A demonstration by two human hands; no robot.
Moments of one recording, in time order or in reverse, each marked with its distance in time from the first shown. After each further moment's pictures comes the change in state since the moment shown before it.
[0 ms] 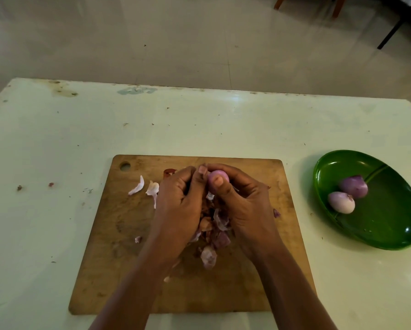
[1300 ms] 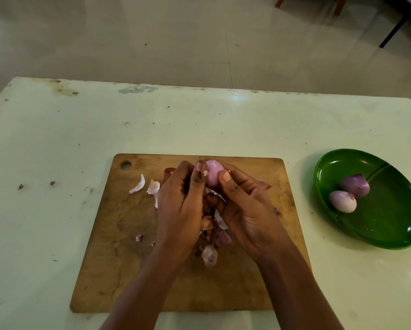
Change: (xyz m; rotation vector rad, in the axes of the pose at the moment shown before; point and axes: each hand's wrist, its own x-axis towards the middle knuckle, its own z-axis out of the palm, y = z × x) left_hand -0.004 -0.007 0.009 0.021 0.142 0.110; right_hand -0.003 -0.009 0.002 0.490 -0.118 0.190
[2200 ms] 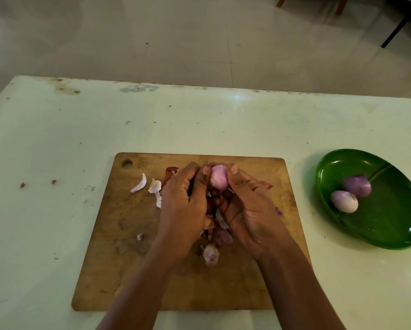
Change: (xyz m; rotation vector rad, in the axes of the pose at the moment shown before) left_hand 0.003 -0.002 -0.002 0.107 -0.083 -0.068; right_hand 0.006 0.005 -0.001 0.016 0.095 0.026
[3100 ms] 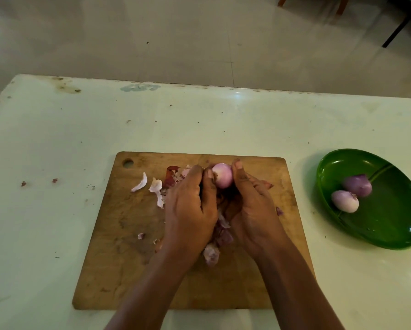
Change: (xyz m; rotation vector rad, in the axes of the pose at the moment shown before) left_hand -0.004 -0.010 0.006 0.236 0.102 0.281; right_hand -0.001 0.001 0.004 -0.053 0.064 -0.014
